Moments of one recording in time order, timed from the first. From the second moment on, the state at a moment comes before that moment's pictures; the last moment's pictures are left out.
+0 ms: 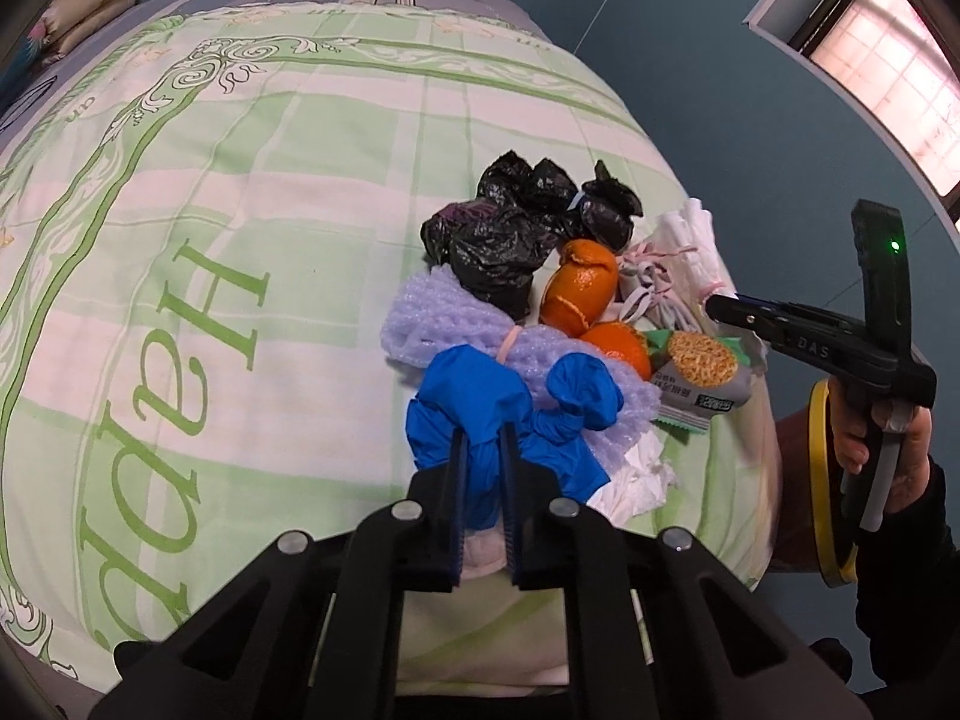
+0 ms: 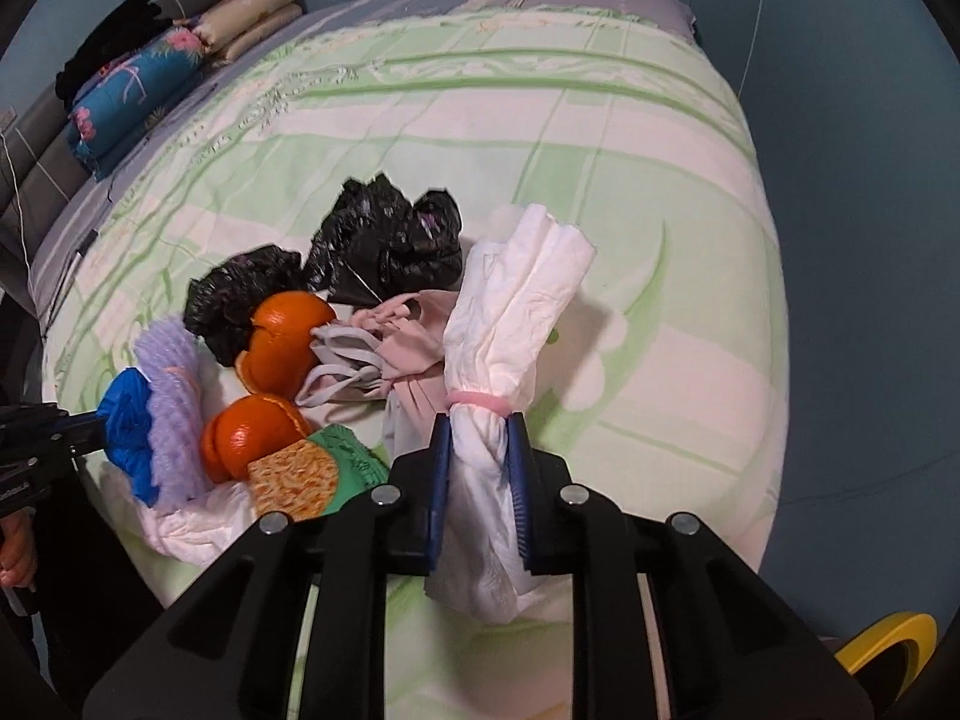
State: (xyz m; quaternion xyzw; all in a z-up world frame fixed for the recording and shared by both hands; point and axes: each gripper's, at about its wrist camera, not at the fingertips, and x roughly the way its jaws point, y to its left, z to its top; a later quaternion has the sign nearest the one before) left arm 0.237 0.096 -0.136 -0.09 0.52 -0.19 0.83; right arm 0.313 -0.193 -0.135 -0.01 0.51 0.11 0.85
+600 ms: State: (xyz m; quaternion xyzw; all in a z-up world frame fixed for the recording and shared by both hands) left arm 0.209 0.125 -0.086 -0.12 0.45 -0.16 0.87; right arm 0.259 -0.205 -0.077 0.01 0.45 0.13 0.88
